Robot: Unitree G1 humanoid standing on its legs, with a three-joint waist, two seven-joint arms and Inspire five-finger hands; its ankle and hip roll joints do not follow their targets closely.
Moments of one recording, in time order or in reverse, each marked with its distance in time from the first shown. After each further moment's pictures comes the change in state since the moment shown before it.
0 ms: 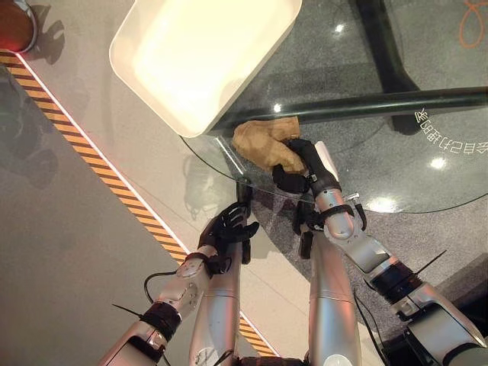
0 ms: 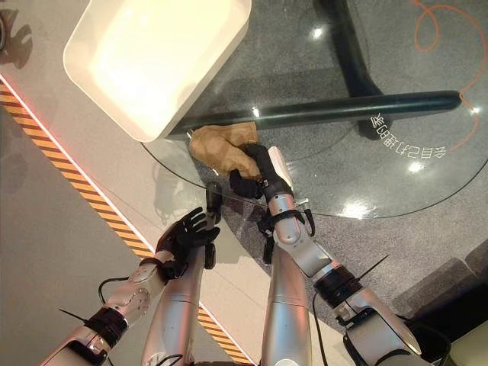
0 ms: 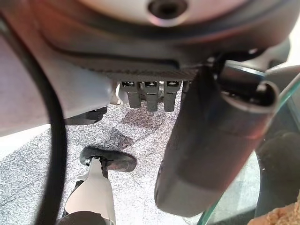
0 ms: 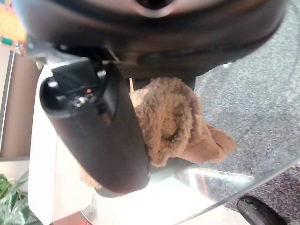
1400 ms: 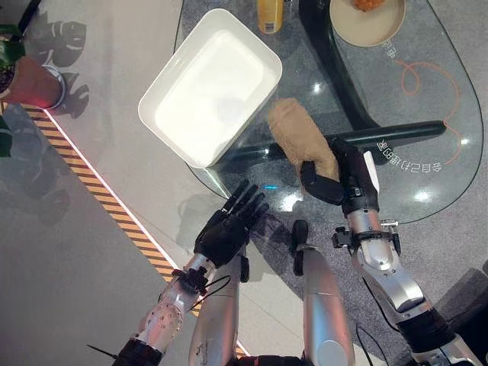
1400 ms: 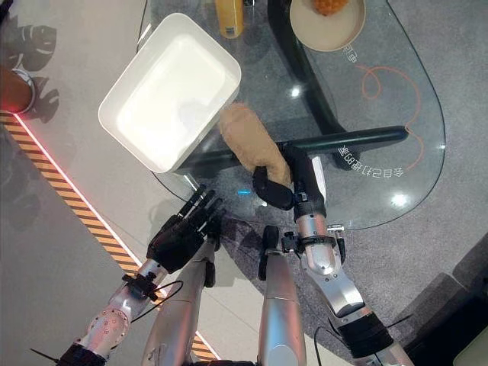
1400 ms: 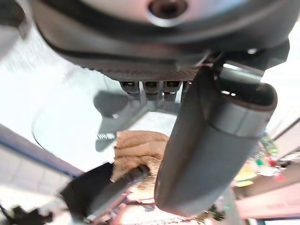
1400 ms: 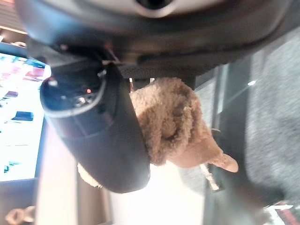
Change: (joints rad) left arm 0.297 0.057 0.165 -0.513 -0.618 0.077 -0.422; right arm 0.363 -0.025 -0.275 -0.371 0.188 -0.146 0.048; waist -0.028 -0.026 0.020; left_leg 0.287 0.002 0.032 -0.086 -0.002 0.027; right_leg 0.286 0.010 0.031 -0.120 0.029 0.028
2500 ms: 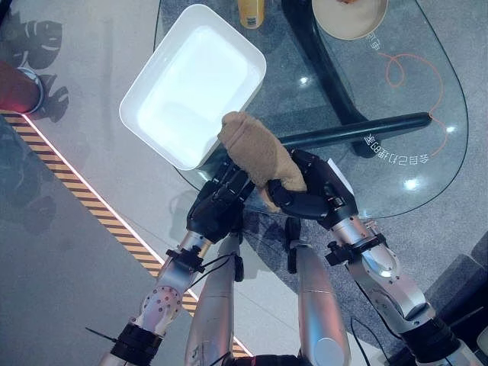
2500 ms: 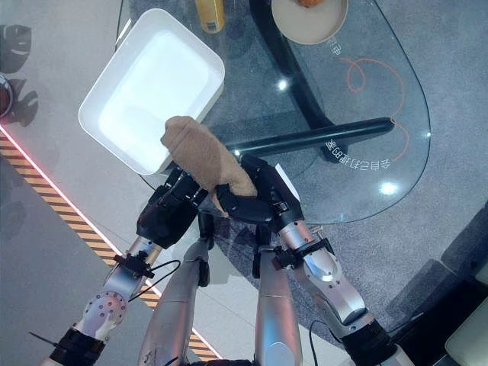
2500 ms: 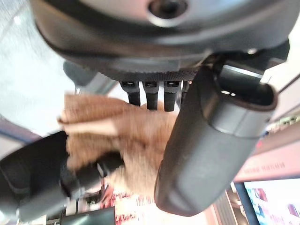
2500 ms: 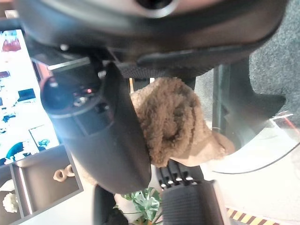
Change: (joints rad) left arm -0.096 0.007 0.028 -0.083 0.007 -0.052 -0.024; right arm 0.020 -0.027 0.066 -0.088 0.184 0.005 0.335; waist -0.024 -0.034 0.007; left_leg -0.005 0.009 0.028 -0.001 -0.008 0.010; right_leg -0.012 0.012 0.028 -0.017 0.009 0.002
